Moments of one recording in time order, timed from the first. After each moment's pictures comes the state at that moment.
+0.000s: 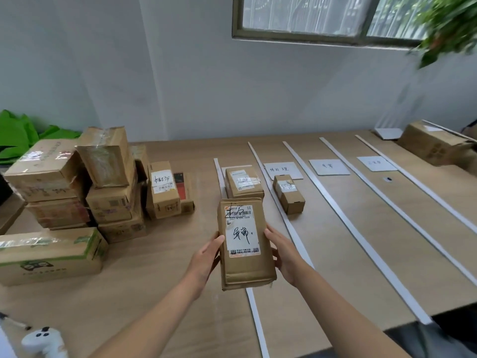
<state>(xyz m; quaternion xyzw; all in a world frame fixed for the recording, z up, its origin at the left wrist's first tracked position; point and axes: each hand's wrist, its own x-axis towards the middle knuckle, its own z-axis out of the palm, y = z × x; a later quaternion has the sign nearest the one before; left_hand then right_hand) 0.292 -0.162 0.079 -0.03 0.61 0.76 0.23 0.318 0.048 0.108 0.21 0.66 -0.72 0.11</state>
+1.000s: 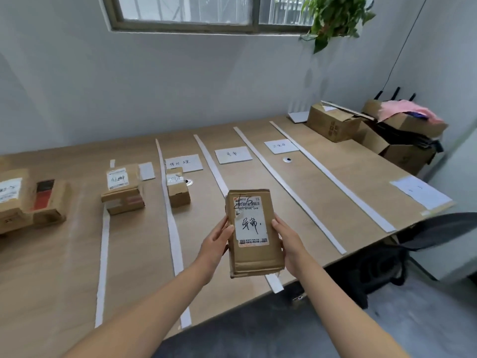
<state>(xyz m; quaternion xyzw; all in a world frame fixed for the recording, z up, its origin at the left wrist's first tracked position) 0.404 0.285 0.083 0.08 0.65 0.71 0.27 0.470 0.475 0.100 0.26 0.62 -0.74 -0.01</state>
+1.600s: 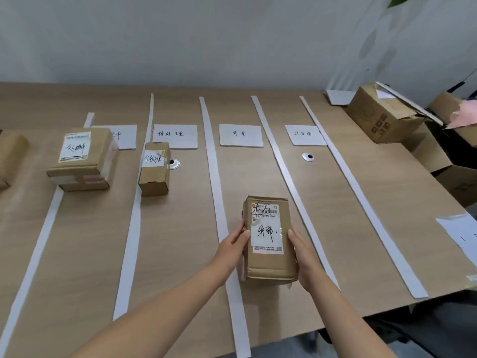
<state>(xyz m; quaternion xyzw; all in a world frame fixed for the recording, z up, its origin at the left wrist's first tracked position) 0.279 0.456 -0.004 -0.08 0.66 0.69 0.29 0.320 0.643 0.005 0.33 0.63 -0.70 0.06</state>
